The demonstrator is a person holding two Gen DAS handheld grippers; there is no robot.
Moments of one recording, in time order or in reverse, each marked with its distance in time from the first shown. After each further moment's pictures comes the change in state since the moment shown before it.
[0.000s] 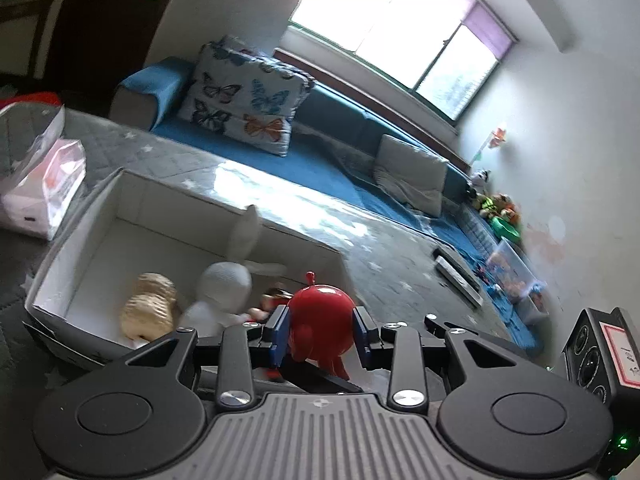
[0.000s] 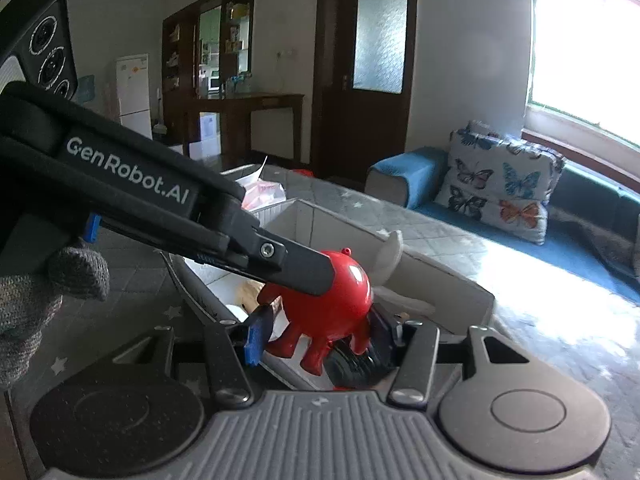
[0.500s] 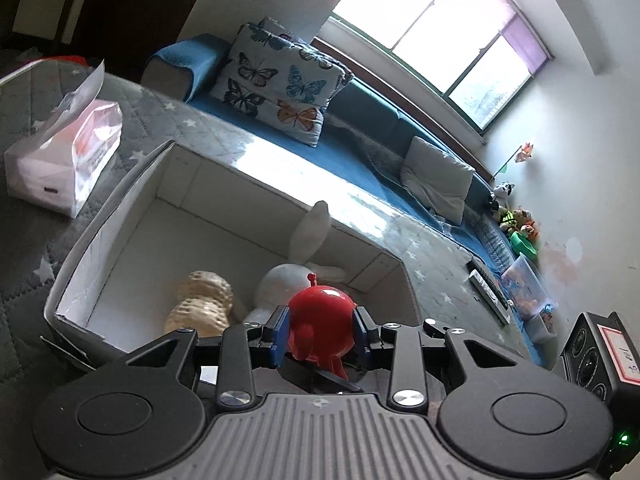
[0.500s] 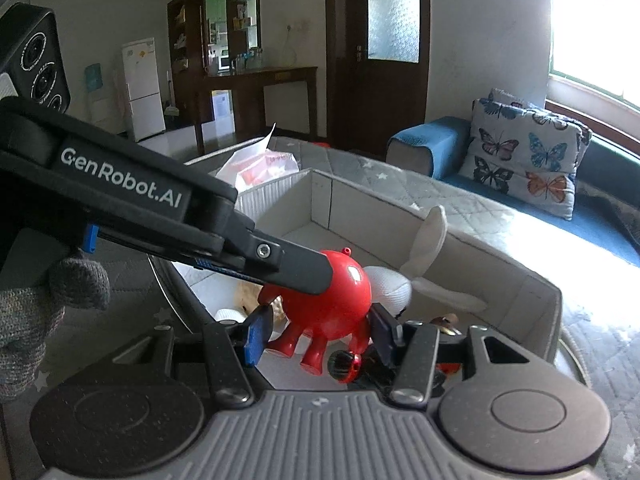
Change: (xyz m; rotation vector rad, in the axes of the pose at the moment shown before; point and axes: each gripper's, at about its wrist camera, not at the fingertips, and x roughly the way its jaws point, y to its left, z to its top) left arm 0.021 0.054 0.006 -0.099 0.027 0.029; right arm 0.063 -0.003 -0.005 0.026 0.082 0.065
